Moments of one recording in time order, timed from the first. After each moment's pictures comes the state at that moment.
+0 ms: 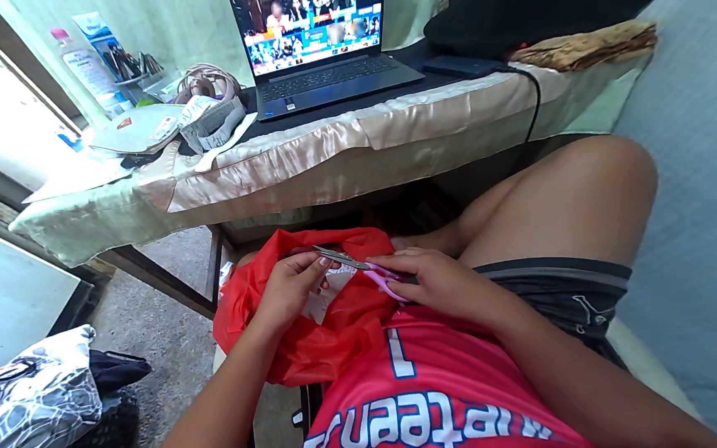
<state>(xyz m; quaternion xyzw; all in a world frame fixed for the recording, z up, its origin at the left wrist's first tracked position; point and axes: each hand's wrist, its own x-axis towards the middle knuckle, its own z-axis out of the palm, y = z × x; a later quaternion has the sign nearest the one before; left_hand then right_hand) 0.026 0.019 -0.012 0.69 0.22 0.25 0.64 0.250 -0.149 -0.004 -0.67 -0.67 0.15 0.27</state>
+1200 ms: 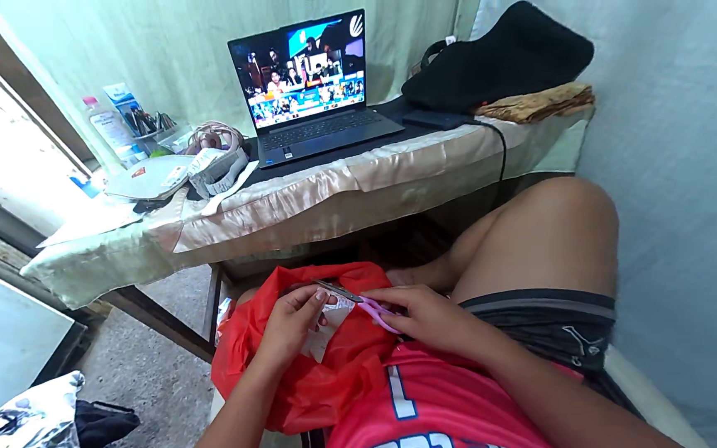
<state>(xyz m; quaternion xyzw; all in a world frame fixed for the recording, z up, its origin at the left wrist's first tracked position) 0.028 0.022 -0.016 0.69 0.21 0.26 0.64 0.247 -0.146 -0.008 -0.66 -0.65 0.20 0.33</state>
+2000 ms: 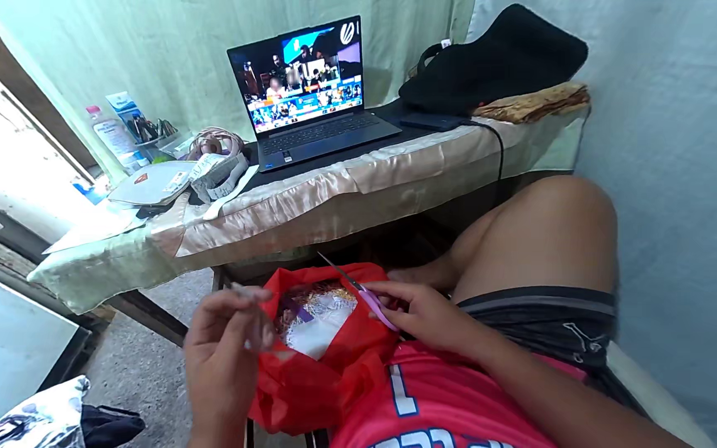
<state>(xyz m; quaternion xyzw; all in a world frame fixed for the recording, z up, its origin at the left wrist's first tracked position) -0.030 -0.010 0.048 0.63 0.02 0.56 0.55 0.238 -0.144 -0.009 -0.62 -0.61 0.23 0.45</state>
